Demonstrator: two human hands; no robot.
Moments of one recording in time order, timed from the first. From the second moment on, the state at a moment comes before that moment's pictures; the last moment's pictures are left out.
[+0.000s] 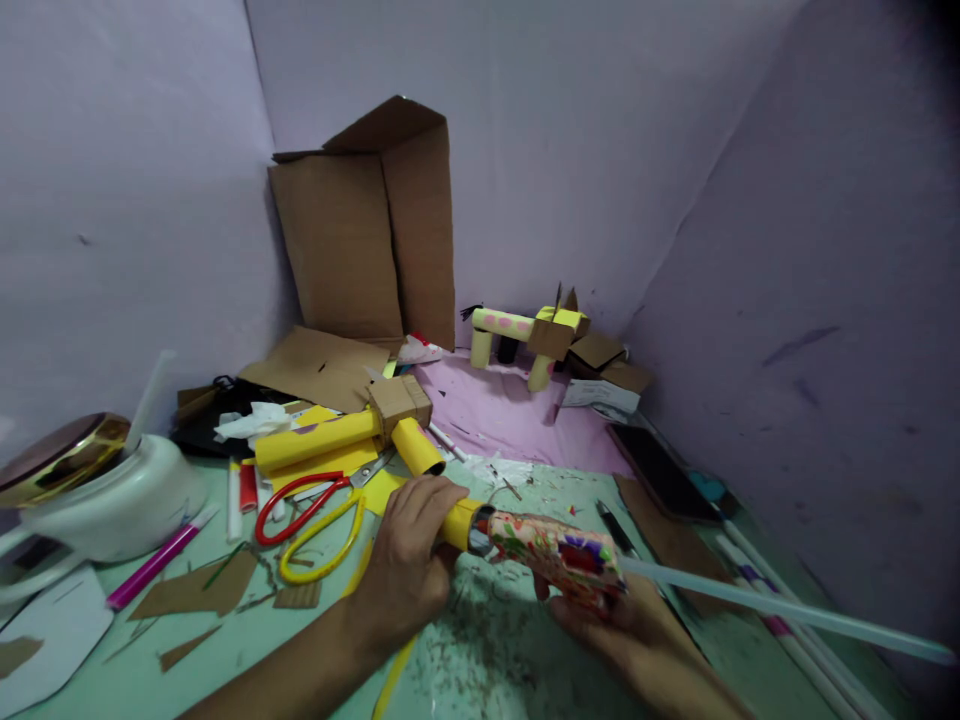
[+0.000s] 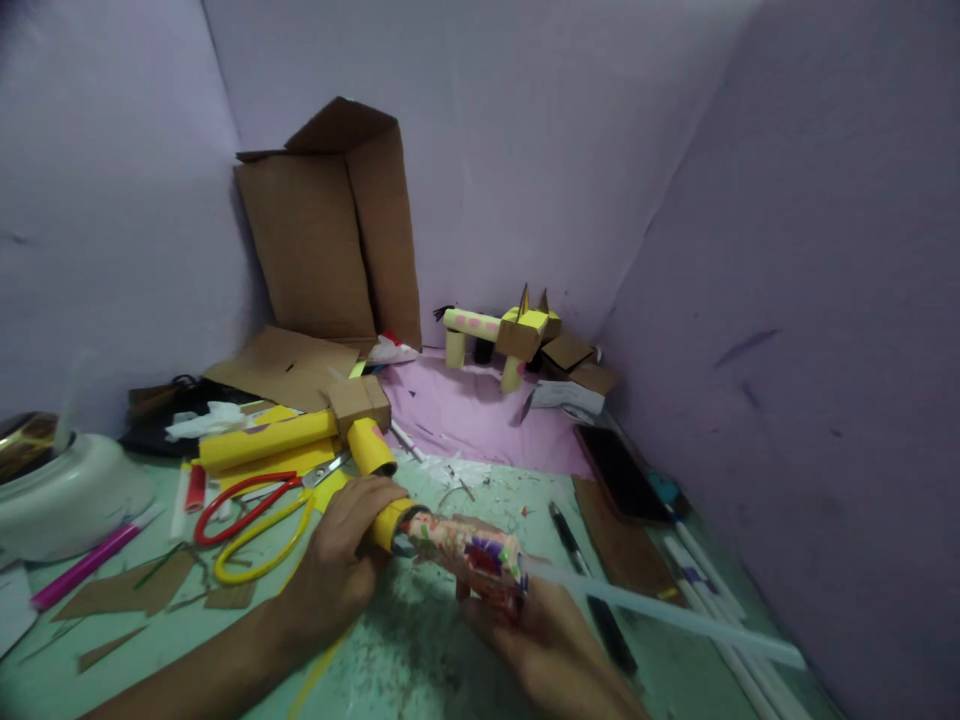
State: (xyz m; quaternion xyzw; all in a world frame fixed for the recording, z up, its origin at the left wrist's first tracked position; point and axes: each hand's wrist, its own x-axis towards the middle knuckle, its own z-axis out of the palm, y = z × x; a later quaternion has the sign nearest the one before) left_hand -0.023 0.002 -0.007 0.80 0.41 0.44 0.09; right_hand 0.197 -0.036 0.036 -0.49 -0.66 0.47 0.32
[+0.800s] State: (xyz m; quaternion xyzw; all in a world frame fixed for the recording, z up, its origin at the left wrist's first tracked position) left_hand -0.024 0.002 -0.006 0.80 0.41 0.44 0.07; right_hand 0.197 -0.034 0.029 -0.50 -0.60 0.52 0.35
